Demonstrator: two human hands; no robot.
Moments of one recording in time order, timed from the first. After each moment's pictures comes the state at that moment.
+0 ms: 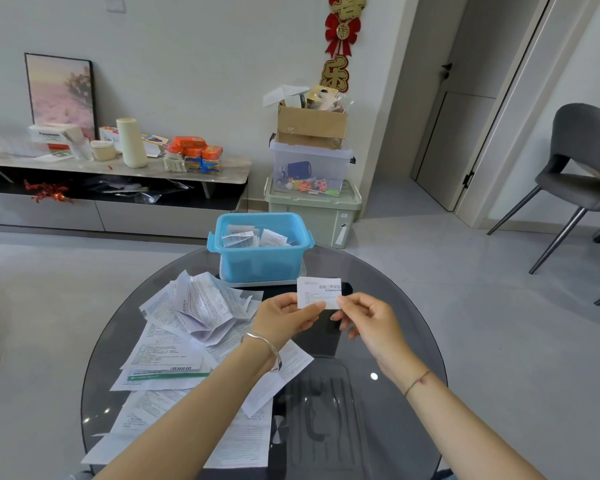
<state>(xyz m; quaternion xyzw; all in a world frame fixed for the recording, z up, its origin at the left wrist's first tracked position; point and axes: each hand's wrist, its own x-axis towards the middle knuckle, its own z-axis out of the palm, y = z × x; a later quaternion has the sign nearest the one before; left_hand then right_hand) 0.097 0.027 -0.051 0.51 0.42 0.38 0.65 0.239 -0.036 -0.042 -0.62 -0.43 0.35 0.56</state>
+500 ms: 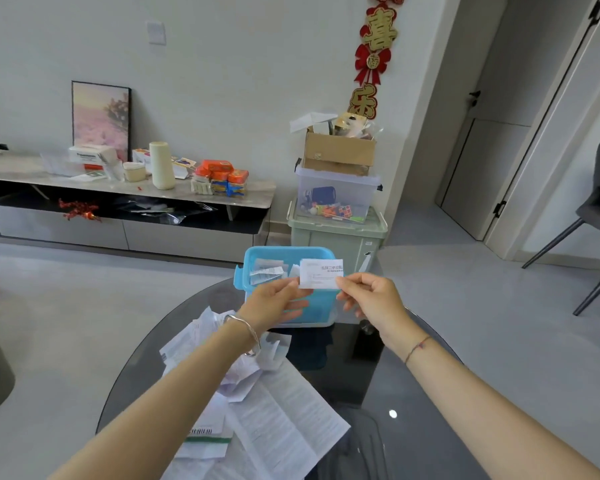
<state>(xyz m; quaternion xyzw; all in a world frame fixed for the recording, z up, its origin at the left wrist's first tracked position) 0.055 0.126 -0.009 0.56 0.40 0.35 0.63 0.225 0.074 0.009 -0.64 -0.45 0.33 0.52</state>
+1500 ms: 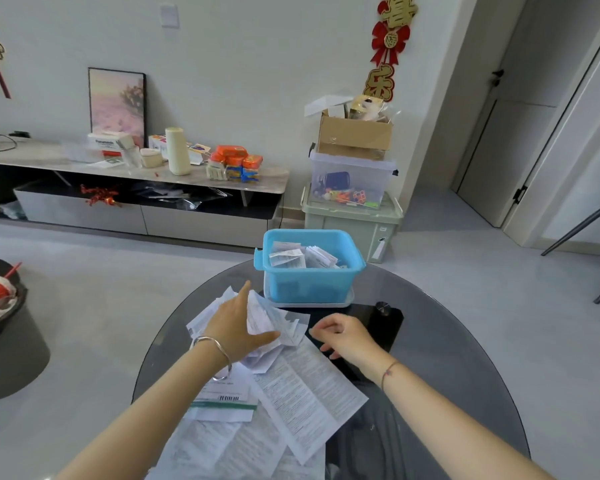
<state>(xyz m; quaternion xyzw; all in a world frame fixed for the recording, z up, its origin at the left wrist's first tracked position) -0.023 0.121 -0.067 0.77 0.57 0.17 0.24 0.182 0.073 -0.077 -0.69 -0.47 0.43 0.35</state>
